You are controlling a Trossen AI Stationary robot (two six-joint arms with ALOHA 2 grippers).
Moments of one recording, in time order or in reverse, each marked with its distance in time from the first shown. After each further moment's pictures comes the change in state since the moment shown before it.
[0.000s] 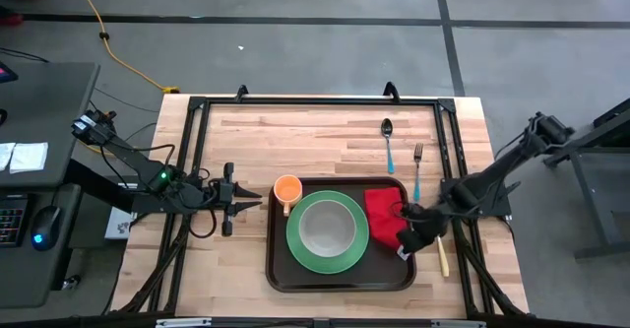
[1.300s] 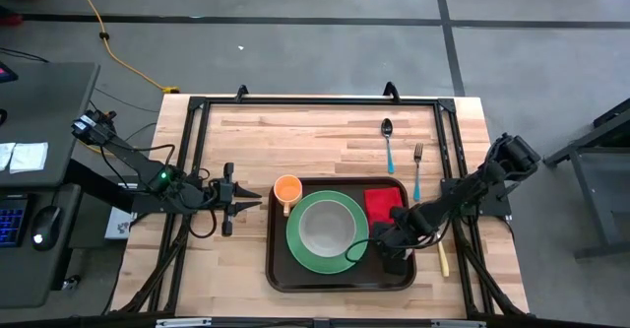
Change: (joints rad) left arm 0.000 0.000 0.000 -0.007 0.000 0.000; right arm -0.038 0.541 0.415 -0.363 0.152 -0.903
